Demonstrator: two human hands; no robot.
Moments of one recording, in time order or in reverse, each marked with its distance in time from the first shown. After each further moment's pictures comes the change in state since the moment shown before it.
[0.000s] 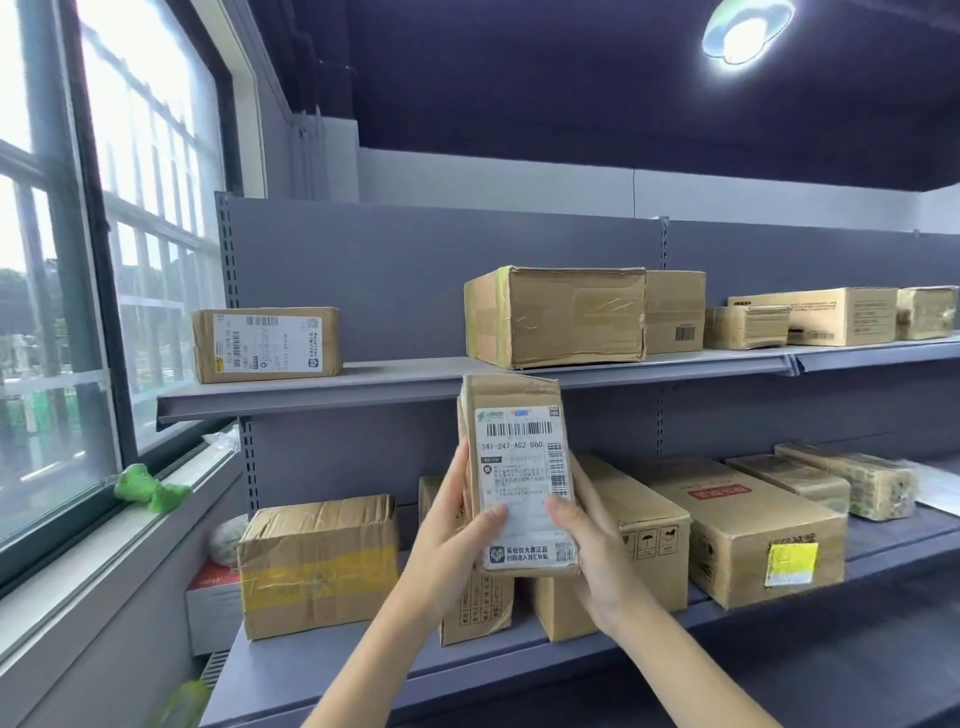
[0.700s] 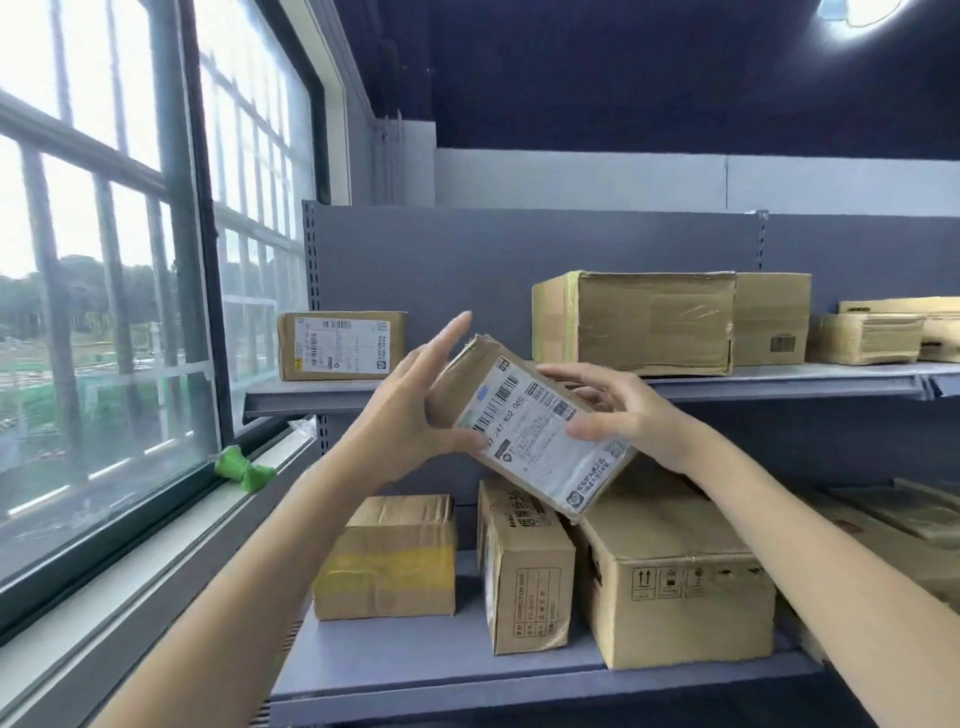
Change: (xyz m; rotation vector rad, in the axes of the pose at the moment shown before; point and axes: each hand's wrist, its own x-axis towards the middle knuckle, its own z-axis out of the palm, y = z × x) left_hand 0.045 0.108 -0.076 0.960 0.113 0.211; right_hand 0.100 -0.098 0.011 -0.600 -0.607 -0.091
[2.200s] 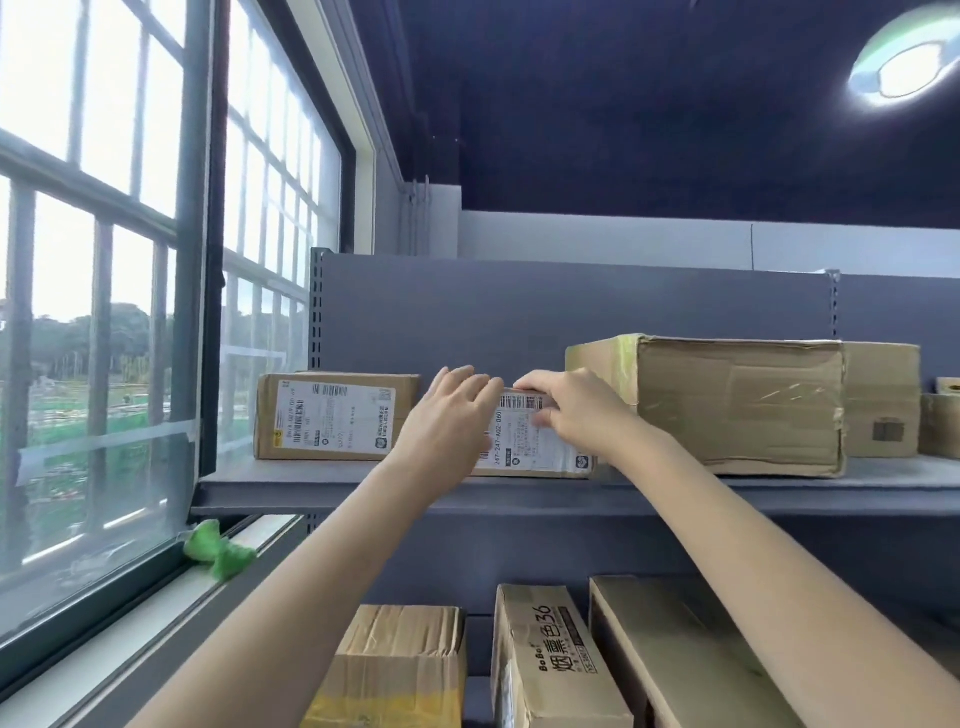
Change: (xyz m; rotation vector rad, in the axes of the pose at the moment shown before) left_hand 0.133 -0.087 0.029 0.841 0.114 0.156; right_hand 0.177 0.042 -0.025 -0.870 0.249 -0.009
